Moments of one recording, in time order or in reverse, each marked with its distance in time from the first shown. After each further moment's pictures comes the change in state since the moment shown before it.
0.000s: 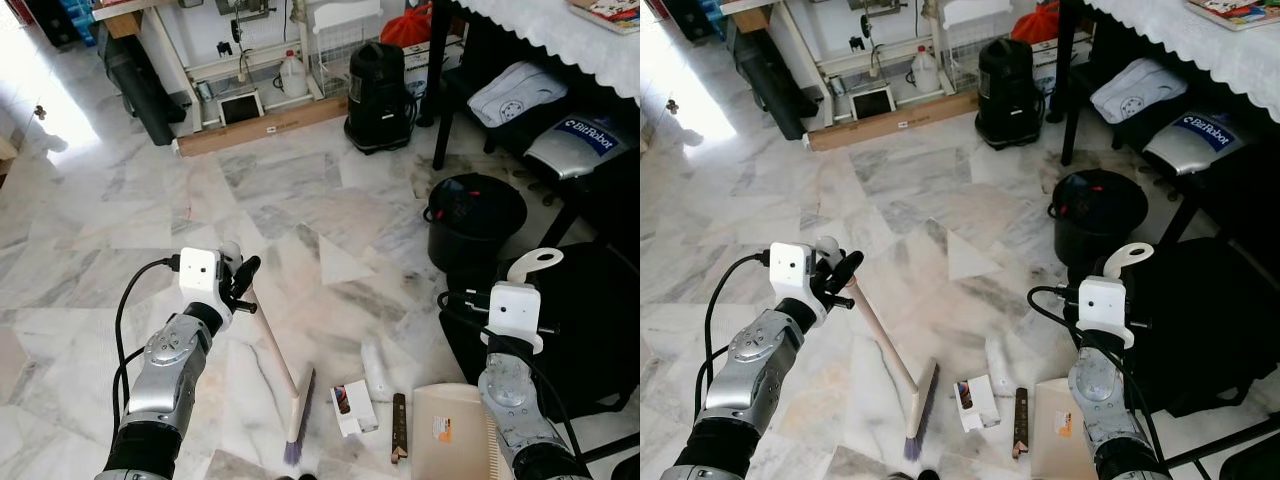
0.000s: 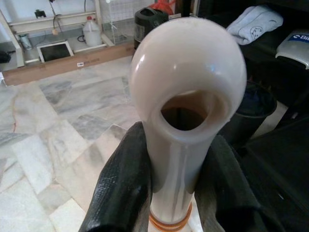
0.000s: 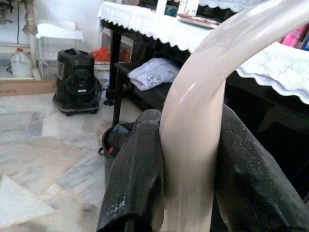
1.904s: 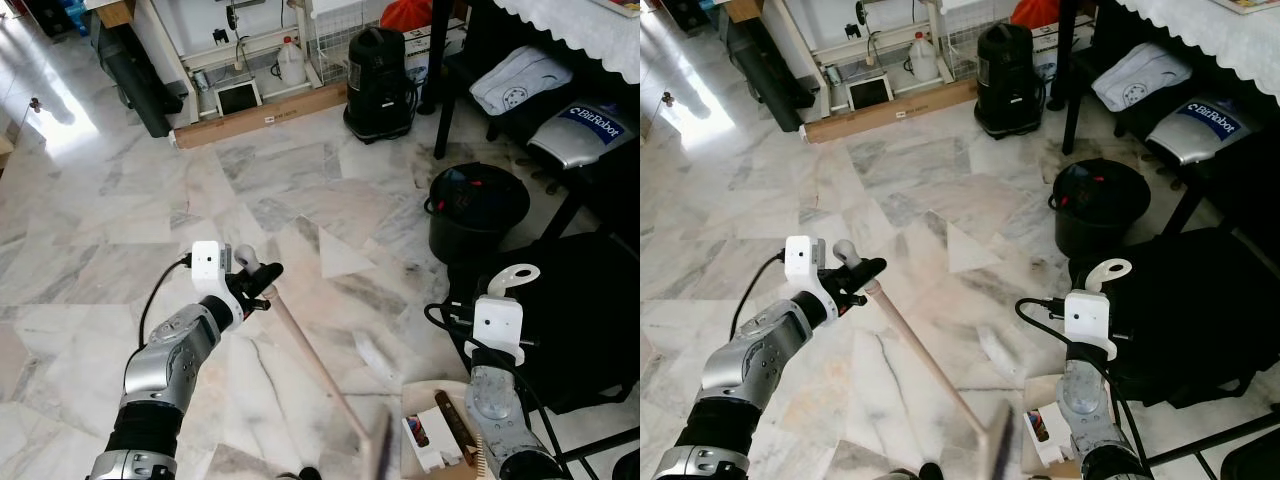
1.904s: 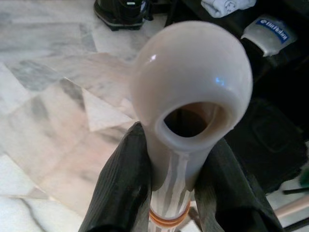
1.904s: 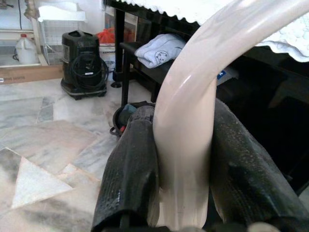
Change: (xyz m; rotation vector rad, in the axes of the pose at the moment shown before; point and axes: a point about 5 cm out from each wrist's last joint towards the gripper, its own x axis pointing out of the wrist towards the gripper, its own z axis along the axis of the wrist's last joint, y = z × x) left arm 0.012 -0.005 0.004 -0.229 0.160 -0.120; right arm -0.017 0.020 -0.008 0.070 0.042 0.057
